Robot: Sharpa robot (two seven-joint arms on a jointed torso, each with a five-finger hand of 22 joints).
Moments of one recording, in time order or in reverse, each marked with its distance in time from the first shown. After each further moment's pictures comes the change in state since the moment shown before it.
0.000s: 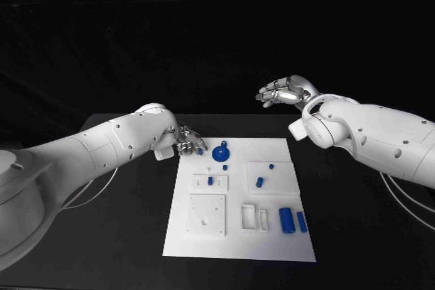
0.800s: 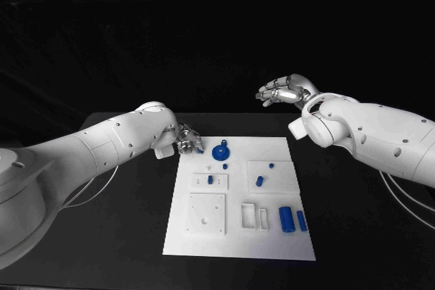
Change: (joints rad) left arm 0.001 0.004 0.001 -0.010 0.005 0.001 0.005; left_hand 0.080 0.117 0.040 -0.089 0.033 0.060 -0.013 0.041 -0.021 0.018 -0.011 0.000 -0.009 0.008 -0.004 0.012 -0.007 0.000 0.000 0.000 0.000 0.000; right arm 0.000 0.003 0.000 -0.003 0.001 0.002 0.000; right_hand 0.000 0.000 0.000 0.000 0.000 0.000 0.000 0.000 -0.001 0.000 0.000 0.000 -0.003 0.000 0.000 0.000 0.002 0.000 0.000 0.000 0.000 0.001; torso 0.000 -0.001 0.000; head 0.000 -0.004
